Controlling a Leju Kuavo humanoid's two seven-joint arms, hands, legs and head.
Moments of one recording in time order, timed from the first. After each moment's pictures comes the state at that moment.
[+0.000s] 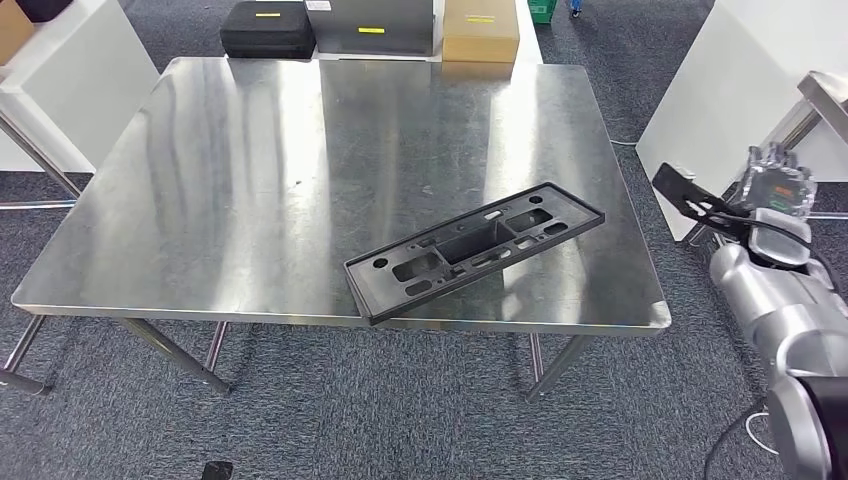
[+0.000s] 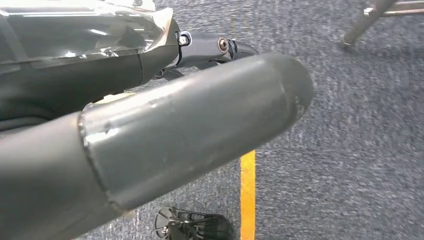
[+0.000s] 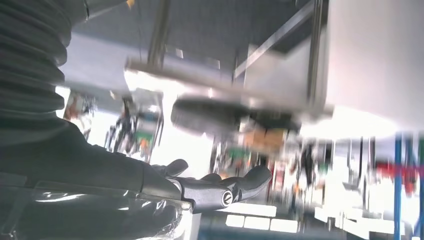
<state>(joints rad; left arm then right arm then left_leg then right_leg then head) -0.12 -0.10 0.54 -0.21 -0.44 0.23 -0.45 -1.09 -0.39 0.37 -0.31 1.16 -0.30 0.28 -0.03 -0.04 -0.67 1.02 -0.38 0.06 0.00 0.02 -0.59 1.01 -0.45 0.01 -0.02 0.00</state>
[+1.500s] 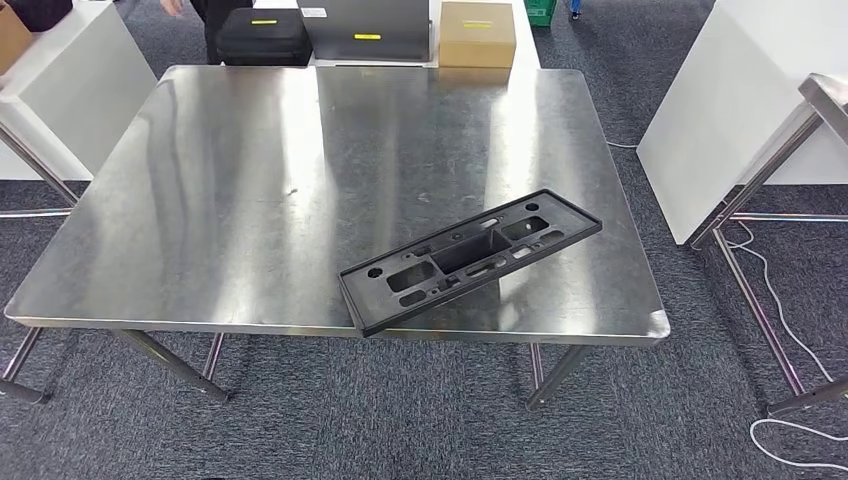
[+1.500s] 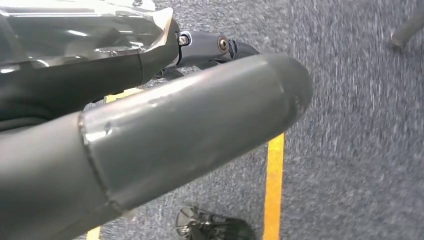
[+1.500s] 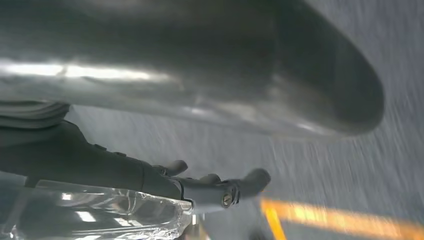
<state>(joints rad) -0.10 -0.10 0.66 -0.20 -0.54 0.23 -0.35 -0.07 0.14 -1.46 -0.42 1.47 -0.52 -0.07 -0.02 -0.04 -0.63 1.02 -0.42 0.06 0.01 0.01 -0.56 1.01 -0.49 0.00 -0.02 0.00</state>
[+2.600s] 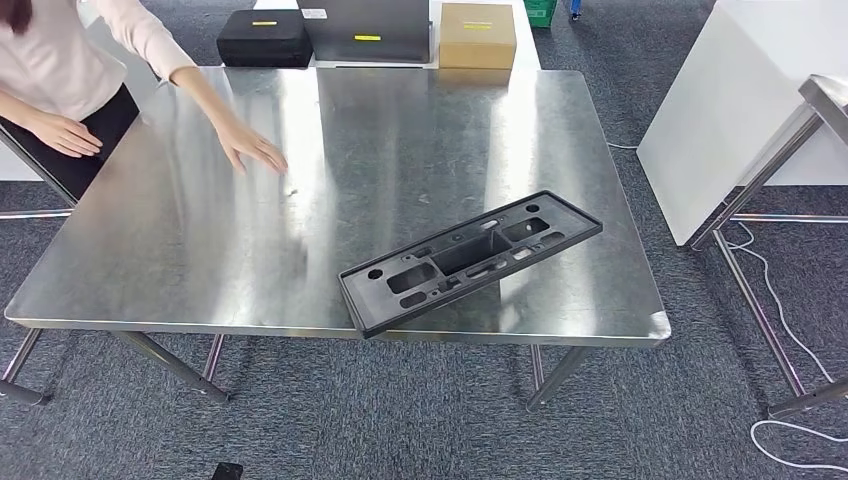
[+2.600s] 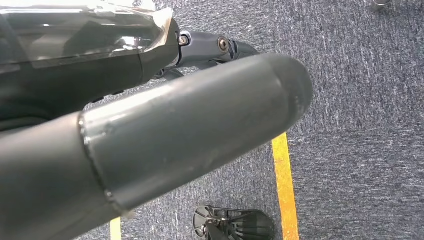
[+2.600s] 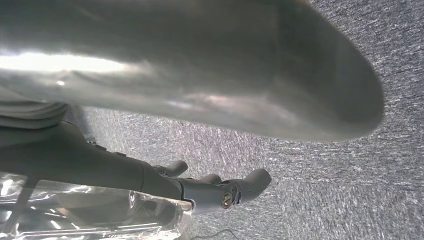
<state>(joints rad) -0.13 -0.06 0.56 -0.21 -0.63 0.16 -0.25 -0.10 0.10 -1.50 -0.24 1.50 -0.41 0.03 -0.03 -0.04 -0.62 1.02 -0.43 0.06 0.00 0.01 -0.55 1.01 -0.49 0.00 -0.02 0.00</state>
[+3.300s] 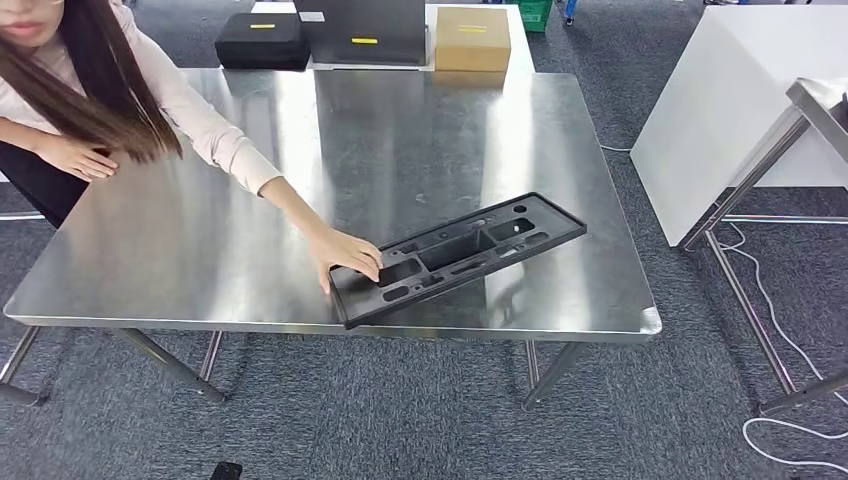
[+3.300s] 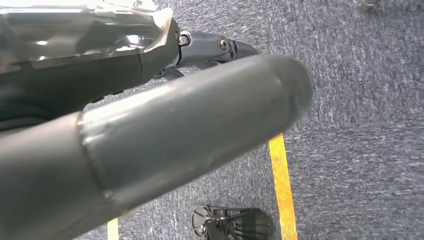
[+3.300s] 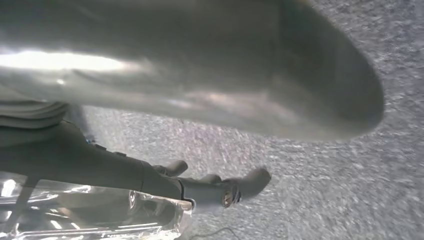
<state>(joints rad) -0.12 -0.06 0.56 -0.21 -0.63 0.16 -0.27 -0.11 0.08 -1.48 -0.23 1.52 -0.40 0.04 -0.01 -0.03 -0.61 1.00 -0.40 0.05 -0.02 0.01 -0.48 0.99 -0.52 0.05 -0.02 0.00</state>
